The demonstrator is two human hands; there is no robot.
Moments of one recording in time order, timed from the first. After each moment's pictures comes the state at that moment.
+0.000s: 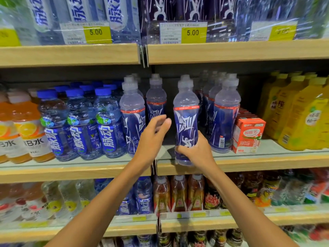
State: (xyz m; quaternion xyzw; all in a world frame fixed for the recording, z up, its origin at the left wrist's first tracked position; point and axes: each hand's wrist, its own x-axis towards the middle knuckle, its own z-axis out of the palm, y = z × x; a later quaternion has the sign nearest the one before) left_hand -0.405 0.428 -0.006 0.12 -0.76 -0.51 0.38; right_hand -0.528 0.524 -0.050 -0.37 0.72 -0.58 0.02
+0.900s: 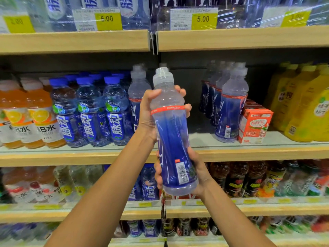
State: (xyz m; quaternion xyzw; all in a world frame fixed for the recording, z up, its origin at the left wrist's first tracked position) left_hand -0.395 0.438 0.042 -0.22 -0.37 -0.89 0.11; right_hand -0.448 0.543 -0.067 -0.42 0.17 -0.57 0.68
